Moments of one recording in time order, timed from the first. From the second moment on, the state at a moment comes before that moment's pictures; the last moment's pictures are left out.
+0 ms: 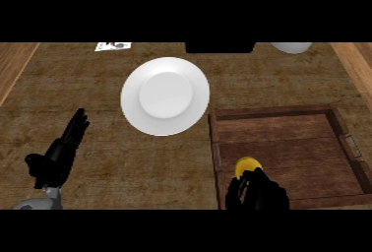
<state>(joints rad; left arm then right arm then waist) -0.03 0.26 0.02 -1.35 0.06 -0.01 -0.14 0.14 -0.05 0.69 -1.81 1.45 -0.23 1.10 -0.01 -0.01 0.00</state>
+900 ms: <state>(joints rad) -0.06 0.25 0.02 -1.34 0.06 -0.03 -0.12 -0.22 -0.03 0.82 -1.92 1.69 -0.05 1.21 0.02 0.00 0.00</state>
